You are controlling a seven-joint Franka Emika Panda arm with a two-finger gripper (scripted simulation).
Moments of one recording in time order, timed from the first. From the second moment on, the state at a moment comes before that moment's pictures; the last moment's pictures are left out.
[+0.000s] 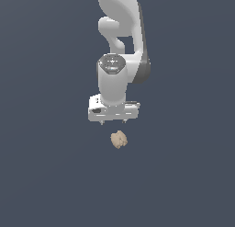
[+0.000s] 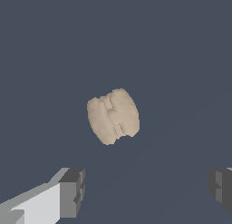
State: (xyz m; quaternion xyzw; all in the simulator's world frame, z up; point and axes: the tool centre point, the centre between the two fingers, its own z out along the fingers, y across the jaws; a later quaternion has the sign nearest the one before) arm 0.013 -0.018 0.153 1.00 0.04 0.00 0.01
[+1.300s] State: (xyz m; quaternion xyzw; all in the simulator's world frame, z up) arm 0.043 0.006 0.089 0.97 0.23 0.00 0.00
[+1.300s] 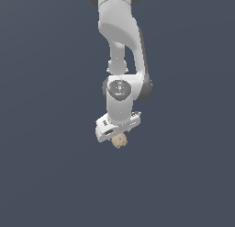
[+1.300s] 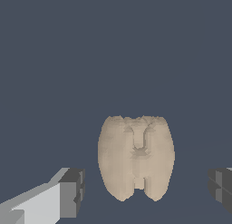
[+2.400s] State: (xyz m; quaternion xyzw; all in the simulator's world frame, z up) arm 0.044 0.006 0.042 0.97 0.23 0.00 0.00
